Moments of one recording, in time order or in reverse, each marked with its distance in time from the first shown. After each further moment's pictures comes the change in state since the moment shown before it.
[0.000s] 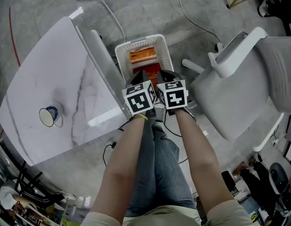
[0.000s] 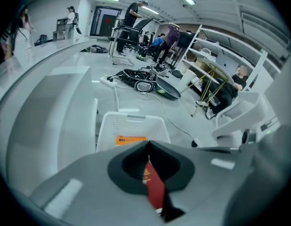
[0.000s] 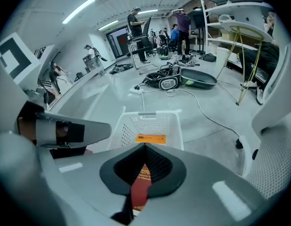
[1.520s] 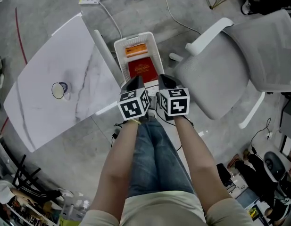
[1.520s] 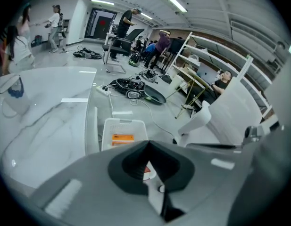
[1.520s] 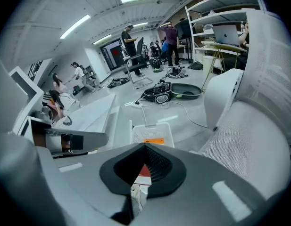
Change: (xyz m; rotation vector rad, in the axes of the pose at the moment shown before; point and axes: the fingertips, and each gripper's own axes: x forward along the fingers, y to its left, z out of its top) left arm -0.173 -0.057 -0.007 0.037 -0.030 -0.092; right arm -0.193 0.033 0.001 0.105 -0.114 -0.028
